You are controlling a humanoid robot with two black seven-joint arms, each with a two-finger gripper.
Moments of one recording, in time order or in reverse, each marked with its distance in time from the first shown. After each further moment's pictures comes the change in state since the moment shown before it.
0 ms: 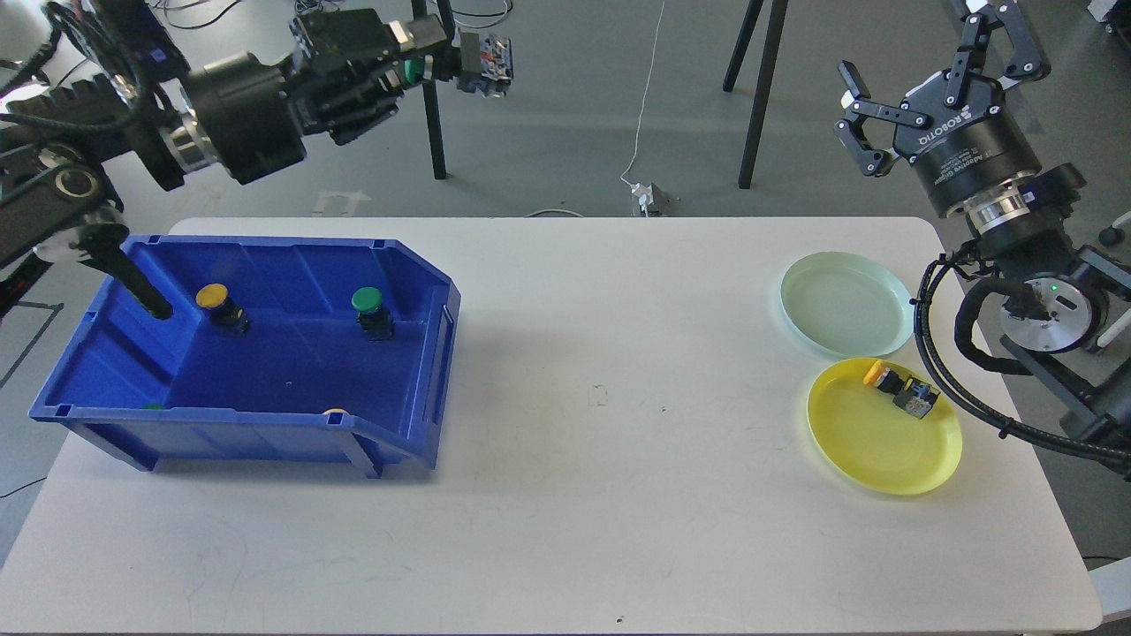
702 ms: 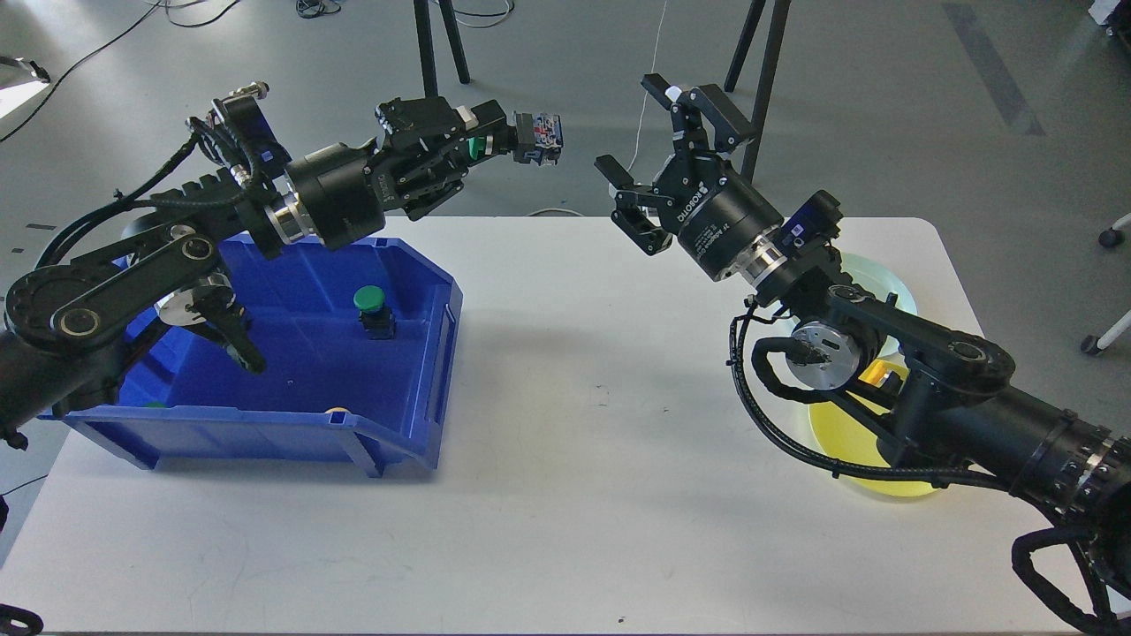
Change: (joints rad) left arm 0.070 -0.136 -0.012 0.124 -0.040 0.000 0.000; right arm 0.130 0.377 -0.239 -0.073 -0.226 -0.139 0.000
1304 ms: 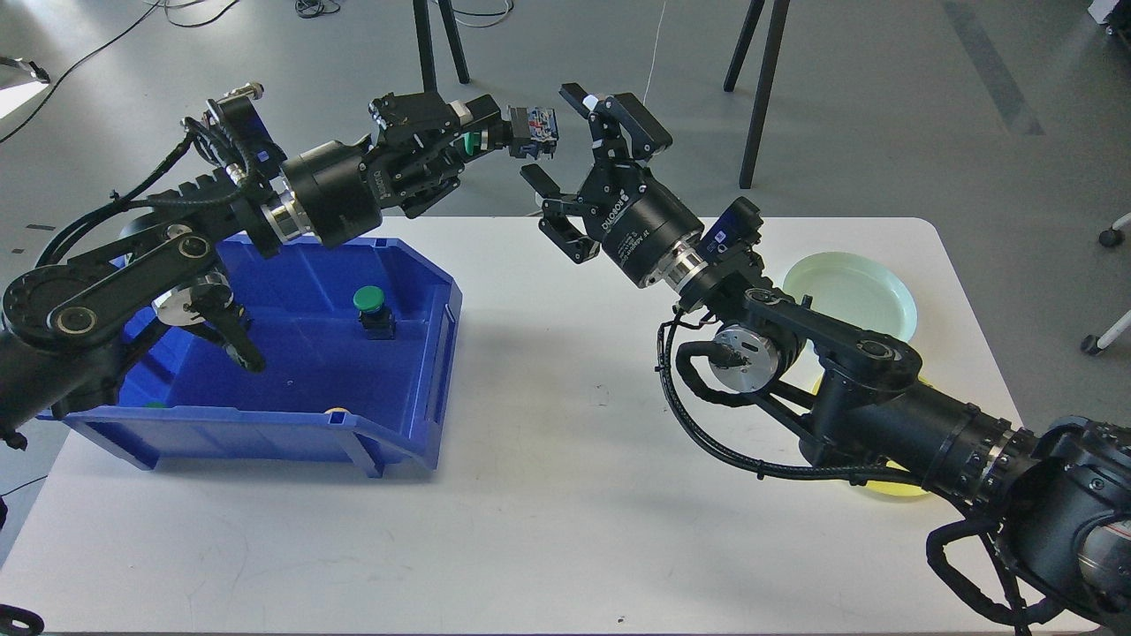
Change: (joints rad) left arm 0.002 0.001 -0.001 0.006 -0.024 0.000 0.000; right arm 0.032 0.171 0.002 -0.120 -0.009 -0.001 0.000
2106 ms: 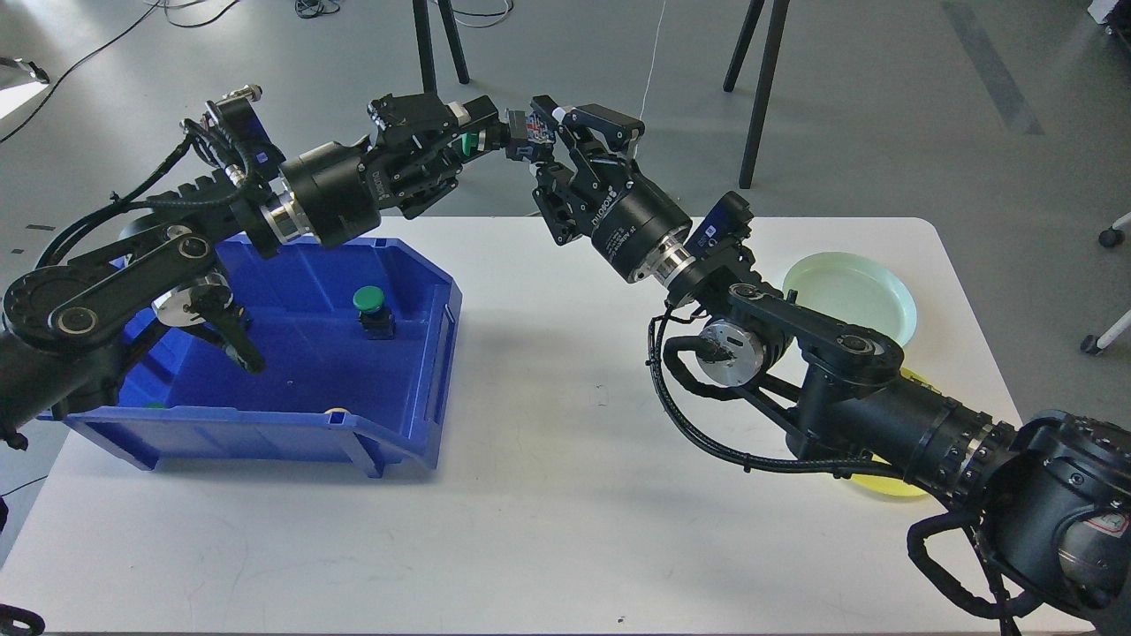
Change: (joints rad) left arm 0.001 -0.004 0.000 0.010 -0.002 0.000 0.000; right arm 0.013 0.030 0.002 -0.058 -0.032 0.000 0.000
